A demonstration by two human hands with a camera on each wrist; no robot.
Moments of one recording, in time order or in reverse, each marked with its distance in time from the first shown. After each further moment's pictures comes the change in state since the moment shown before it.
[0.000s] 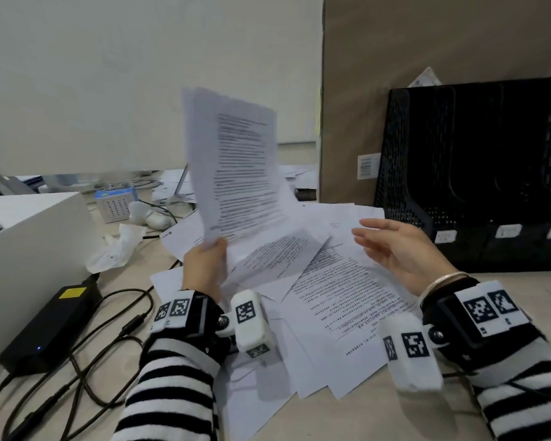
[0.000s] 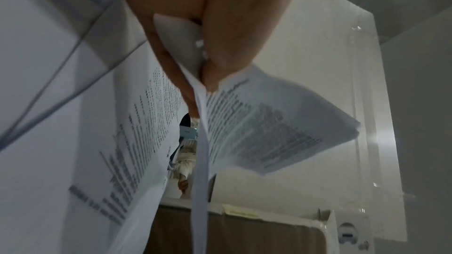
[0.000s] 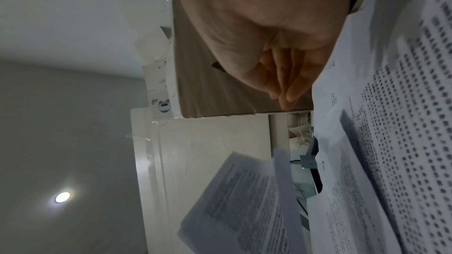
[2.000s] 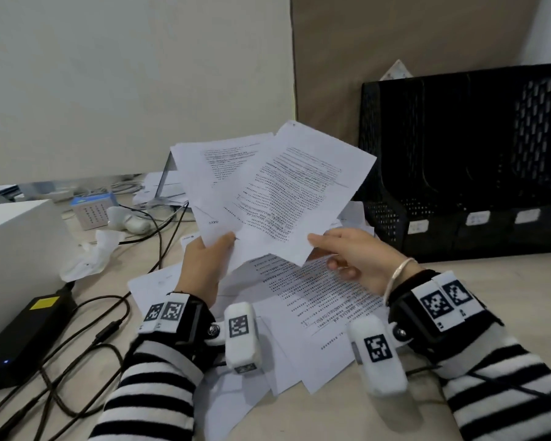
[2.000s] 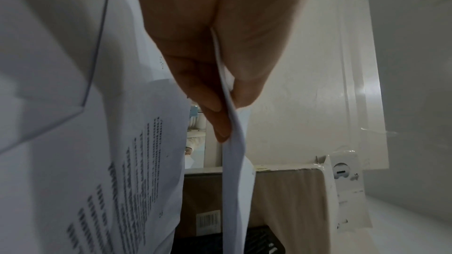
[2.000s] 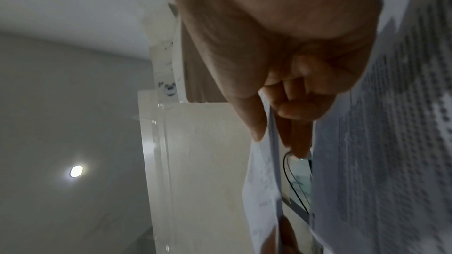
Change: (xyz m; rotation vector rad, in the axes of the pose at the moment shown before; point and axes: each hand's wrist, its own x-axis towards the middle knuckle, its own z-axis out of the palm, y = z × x) left_hand -0.018 0.001 0.028 0.066 -0.188 0.143; right_hand -0.015 0.006 0.014 -0.300 -0.275 0.090
